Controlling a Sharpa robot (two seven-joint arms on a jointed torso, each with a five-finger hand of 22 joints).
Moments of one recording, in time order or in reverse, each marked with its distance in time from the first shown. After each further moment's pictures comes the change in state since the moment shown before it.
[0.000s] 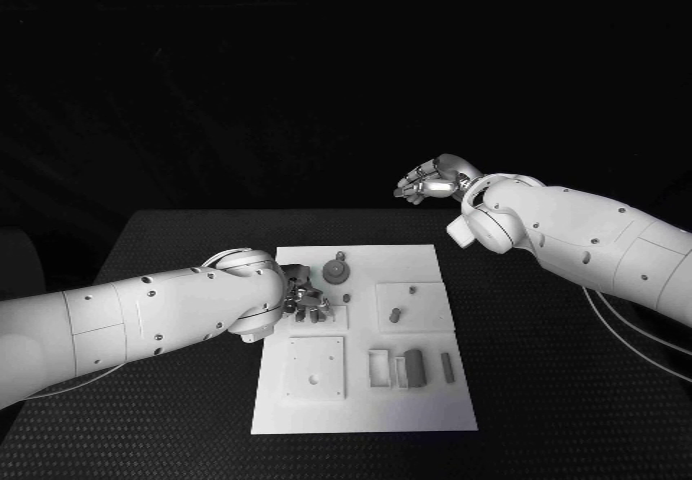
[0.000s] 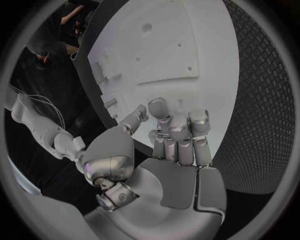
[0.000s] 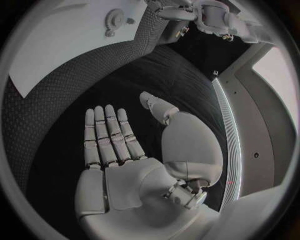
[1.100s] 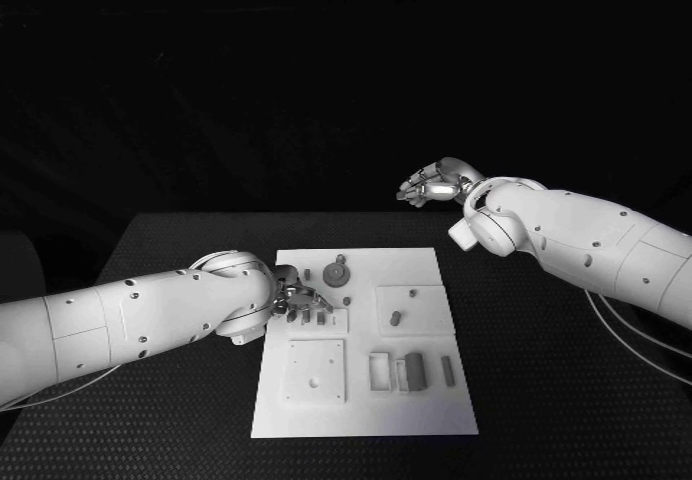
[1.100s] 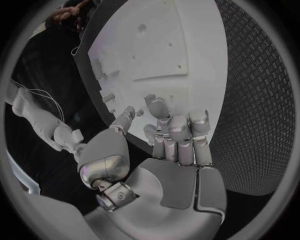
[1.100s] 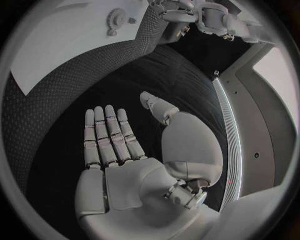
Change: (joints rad) left arm 0.004 -0.048 0.008 0.010 0.025 -0.020 0.019; left_hand -0.102 -0.105 -0.059 0.036 -0.004 -0.014 0.004 -0.024 0.018 0.000 0.000 0.000 -0.002 -0.007 -0.003 0.011 -0.013 -0.002 -0.008 0.006 0.000 0.000; right arm 0.000 -0.003 0.000 -0.008 0.000 0.002 0.000; right_hand 0.000 0.000 -0.005 0.000 0.000 -0.003 -0.004 0.000 -0.004 0.000 0.000 -0.008 -0.005 -0.005 0.005 -0.003 -0.002 -0.001 -0.007 0.000 -0.004 0.005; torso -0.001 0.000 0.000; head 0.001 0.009
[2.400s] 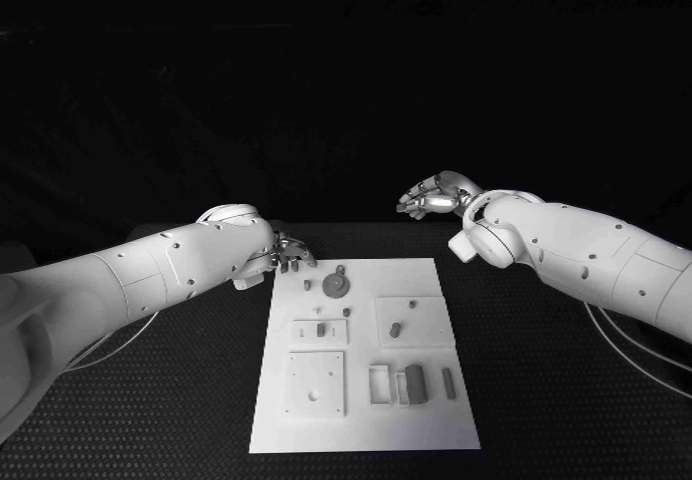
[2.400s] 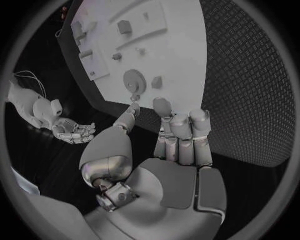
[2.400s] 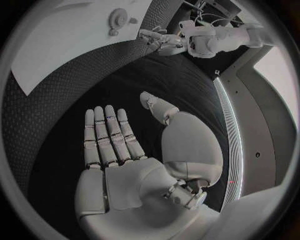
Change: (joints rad) left arm 0.059 0.223 0.052 -0.486 -0.029 0.110 0.102; left_hand 0.076 0.093 -0.015 -0.100 0.000 -0.144 0.050 -0.080 -0.034 -0.036 0.046 -0.025 -0.013 -0.034 0.041 -0.023 -0.028 -0.007 -0.030 0.013 -0.029 -0.010; right arm -0.001 0.011 0.000 -0.015 0.003 0.008 0.000; right_hand 0.000 0.000 -0.003 0.003 0.012 -0.002 0.002 0.000 -0.002 0.000 0.000 -0.004 -0.003 0.000 0.000 0.000 0.000 0.000 0.000 0.000 -0.004 0.004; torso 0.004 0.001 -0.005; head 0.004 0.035
